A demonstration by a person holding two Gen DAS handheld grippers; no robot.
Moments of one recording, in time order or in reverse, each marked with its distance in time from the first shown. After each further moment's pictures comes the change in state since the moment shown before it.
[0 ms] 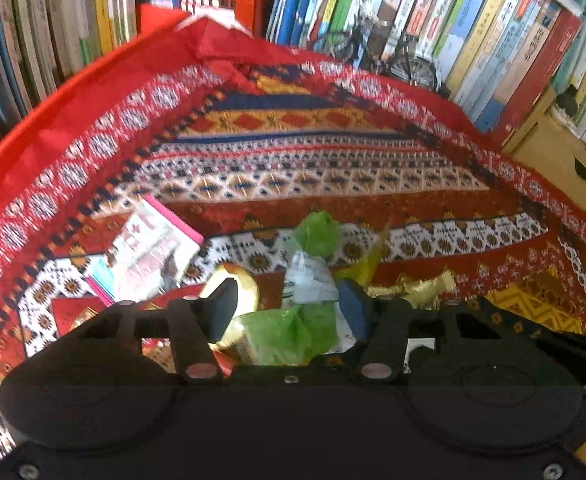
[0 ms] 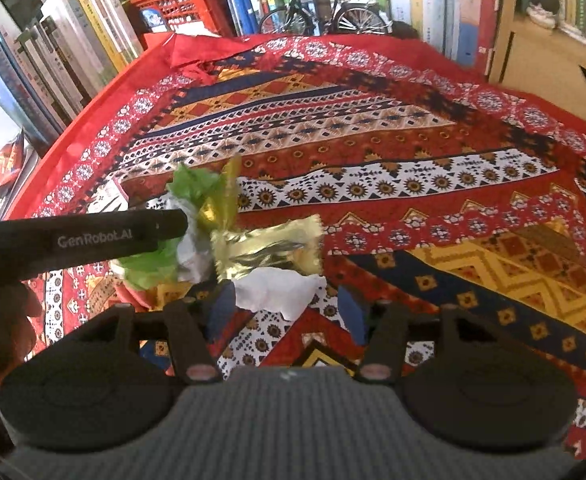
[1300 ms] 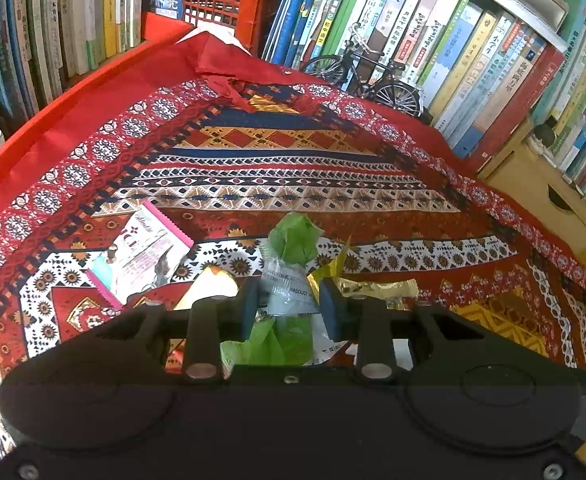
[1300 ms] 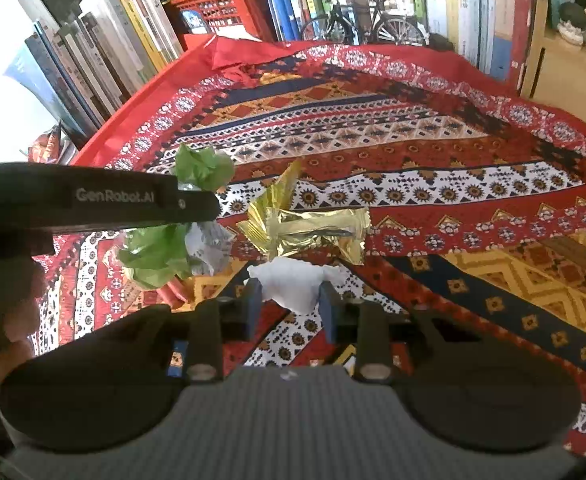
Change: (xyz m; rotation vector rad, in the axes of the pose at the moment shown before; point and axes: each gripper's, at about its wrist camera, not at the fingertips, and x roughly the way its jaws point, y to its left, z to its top) left arm -0.036 -0.005 0.004 -0.057 -0.034 -0.038; right arm -0.019 0.011 -0.006 -0.043 -0.038 0.084
